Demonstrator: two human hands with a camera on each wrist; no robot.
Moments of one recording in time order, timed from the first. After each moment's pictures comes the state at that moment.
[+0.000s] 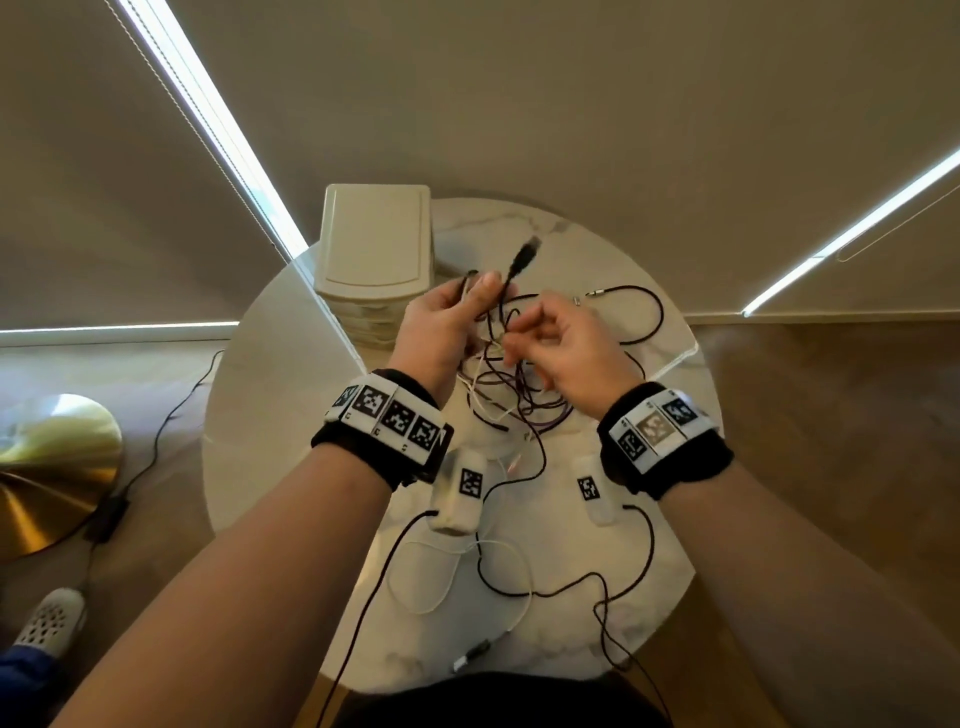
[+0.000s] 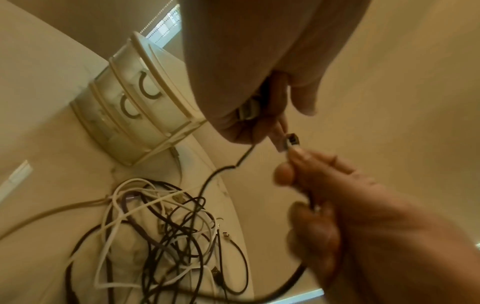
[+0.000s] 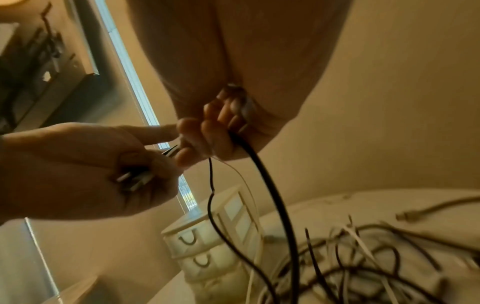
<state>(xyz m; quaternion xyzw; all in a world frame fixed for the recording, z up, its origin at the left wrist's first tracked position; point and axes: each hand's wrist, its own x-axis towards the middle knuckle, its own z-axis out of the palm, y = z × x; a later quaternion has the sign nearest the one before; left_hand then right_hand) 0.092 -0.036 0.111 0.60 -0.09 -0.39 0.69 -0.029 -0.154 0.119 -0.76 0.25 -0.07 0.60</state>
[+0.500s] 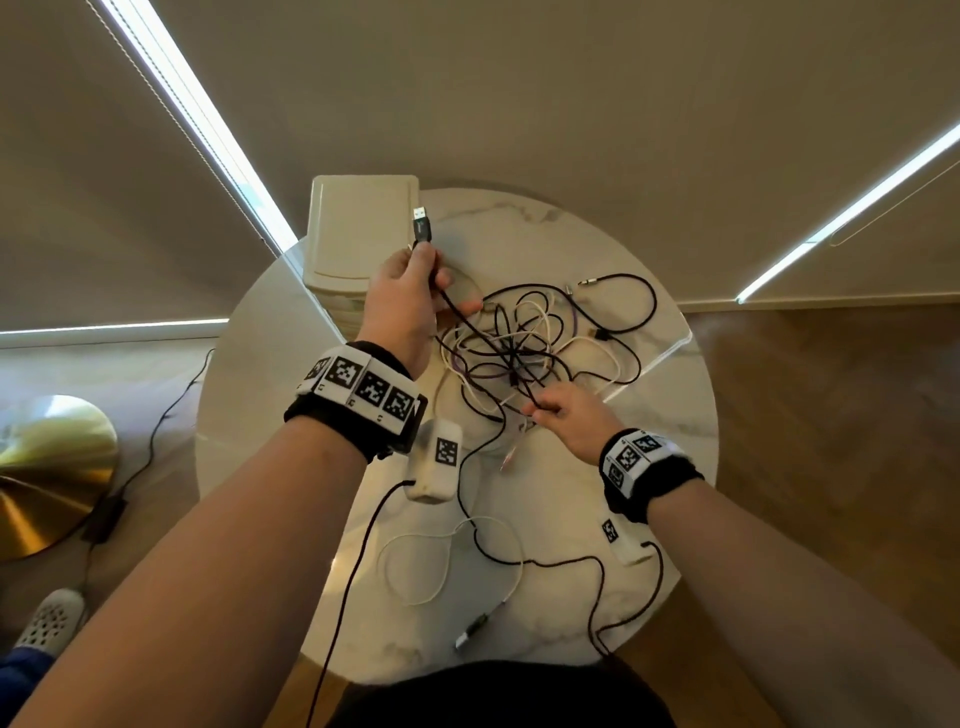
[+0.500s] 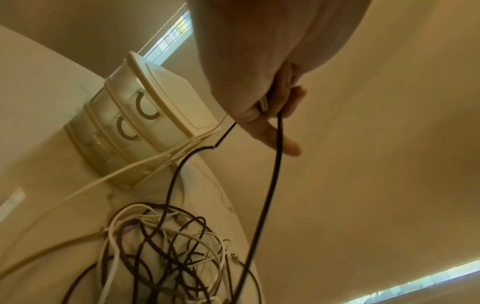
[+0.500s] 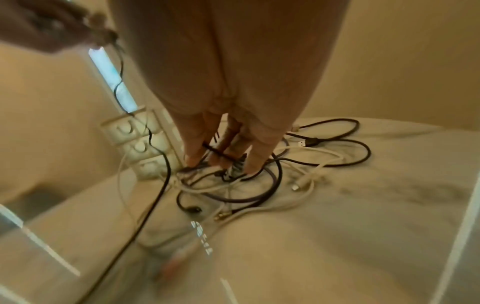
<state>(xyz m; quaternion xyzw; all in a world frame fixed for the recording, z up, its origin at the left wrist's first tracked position) 0.107 -0.040 0.128 0.58 0.02 -0.34 0.74 -0.081 -0.167 0.002 -0.84 0.30 0.10 0.44</state>
